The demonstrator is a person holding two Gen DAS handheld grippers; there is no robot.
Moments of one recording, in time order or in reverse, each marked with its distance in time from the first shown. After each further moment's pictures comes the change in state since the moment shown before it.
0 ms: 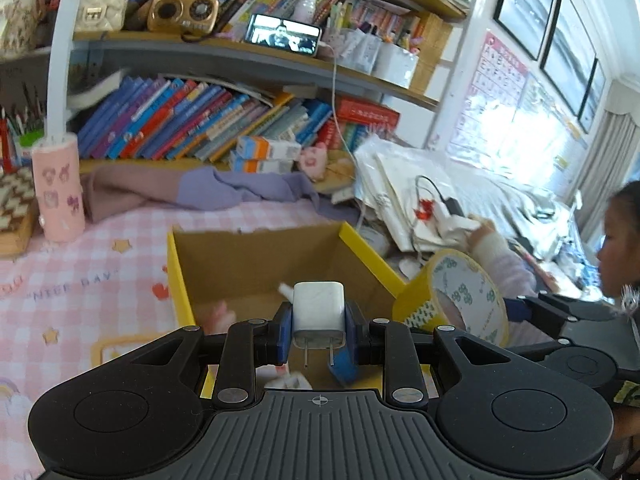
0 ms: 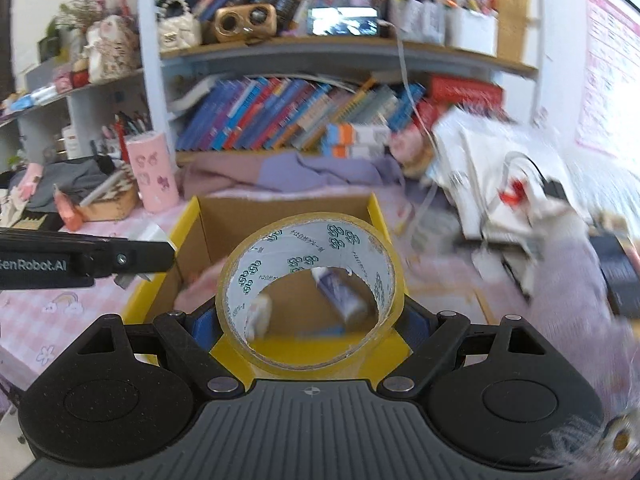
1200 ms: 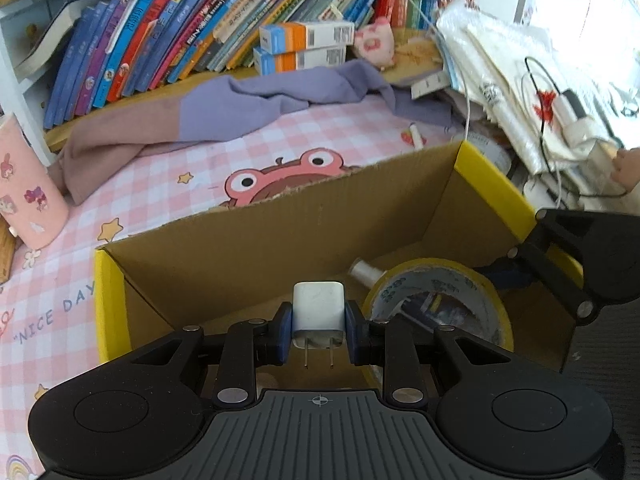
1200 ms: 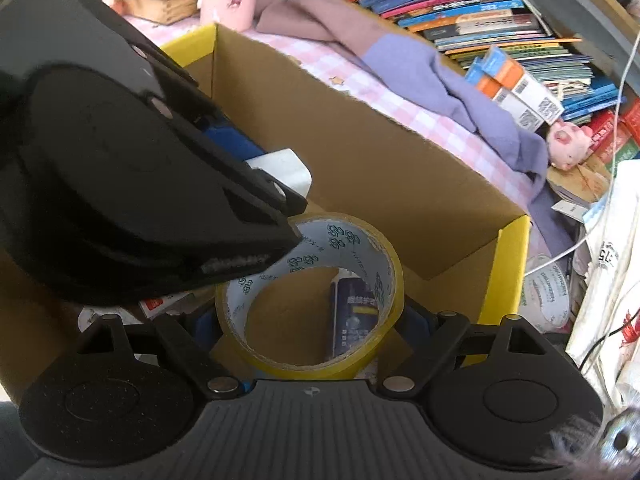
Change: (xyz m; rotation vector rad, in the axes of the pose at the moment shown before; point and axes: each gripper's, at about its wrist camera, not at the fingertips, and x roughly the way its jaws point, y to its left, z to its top) left arm 0.192 0.009 0.022 0.104 0.374 0.223; right arm 0.195 0.025 0.024 -0.558 0.428 0.198
